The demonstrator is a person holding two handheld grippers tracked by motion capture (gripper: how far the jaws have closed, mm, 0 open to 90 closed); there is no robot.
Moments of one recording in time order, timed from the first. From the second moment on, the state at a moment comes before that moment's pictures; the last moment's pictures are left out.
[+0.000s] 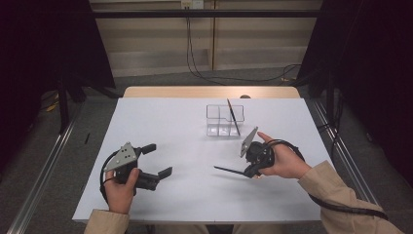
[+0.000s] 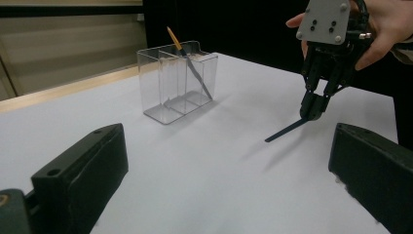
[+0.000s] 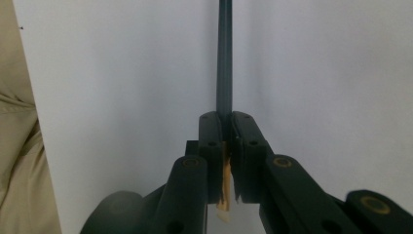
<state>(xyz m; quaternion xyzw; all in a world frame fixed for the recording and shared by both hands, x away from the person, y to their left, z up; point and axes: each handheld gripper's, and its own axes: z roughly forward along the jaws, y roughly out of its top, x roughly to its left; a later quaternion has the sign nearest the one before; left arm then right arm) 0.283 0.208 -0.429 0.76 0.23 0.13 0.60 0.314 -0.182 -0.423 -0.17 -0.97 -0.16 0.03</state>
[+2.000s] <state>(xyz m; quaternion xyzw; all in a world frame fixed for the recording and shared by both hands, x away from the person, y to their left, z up) 0.294 0.169 -0.429 0.84 0.19 0.03 0.51 0.303 -0.131 -0.413 -0.09 -0.98 -0.17 0.04</state>
